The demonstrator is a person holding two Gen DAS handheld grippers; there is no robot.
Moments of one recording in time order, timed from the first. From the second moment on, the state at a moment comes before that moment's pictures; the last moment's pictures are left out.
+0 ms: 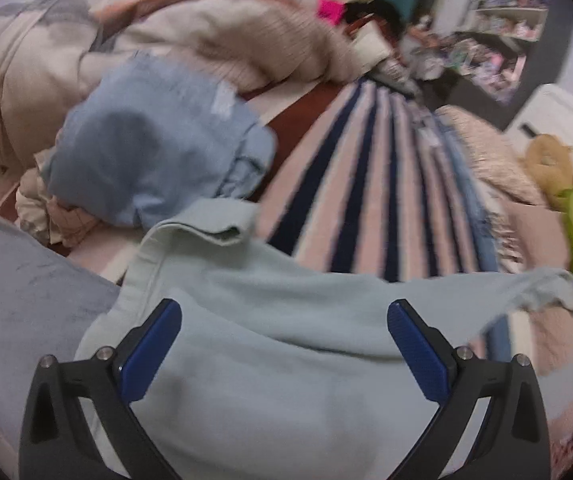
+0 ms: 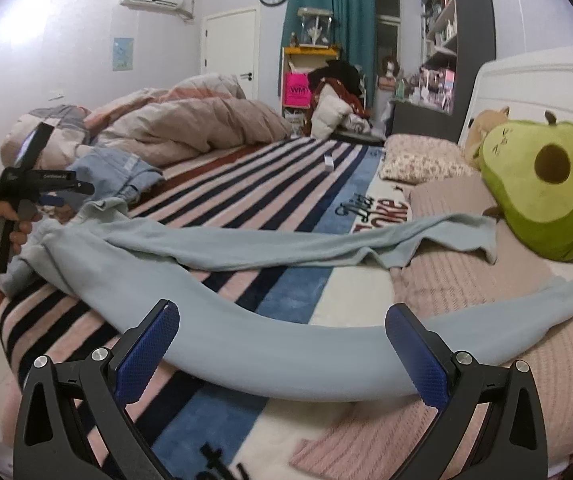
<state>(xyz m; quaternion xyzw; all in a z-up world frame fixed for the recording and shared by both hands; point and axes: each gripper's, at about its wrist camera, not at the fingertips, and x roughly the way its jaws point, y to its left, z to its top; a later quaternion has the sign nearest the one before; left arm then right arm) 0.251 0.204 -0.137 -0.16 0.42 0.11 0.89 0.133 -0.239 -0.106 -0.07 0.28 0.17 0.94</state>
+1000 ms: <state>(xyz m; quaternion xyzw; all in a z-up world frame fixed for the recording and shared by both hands) 0.316 0.224 -0.143 -0.02 0.39 0.24 0.89 0.353 -0.346 -0.129 -0.04 0.40 0.00 0.92</state>
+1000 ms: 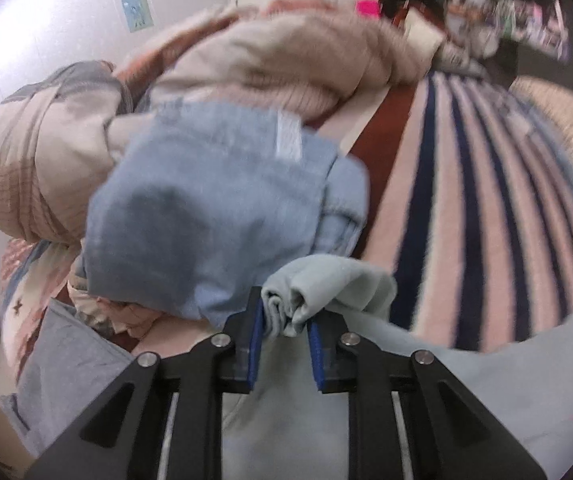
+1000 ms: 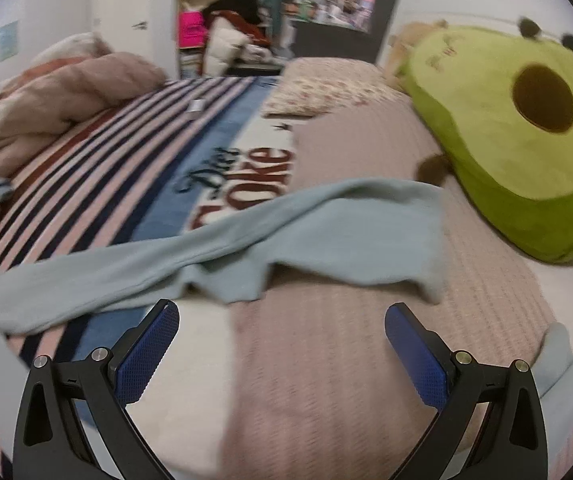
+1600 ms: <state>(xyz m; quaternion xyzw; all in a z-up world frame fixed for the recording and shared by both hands) 0.242 0.217 -0.084 -0.09 0.29 0.20 0.93 0.444 -0.347 -0.144 0.08 0.48 0.05 0.87</state>
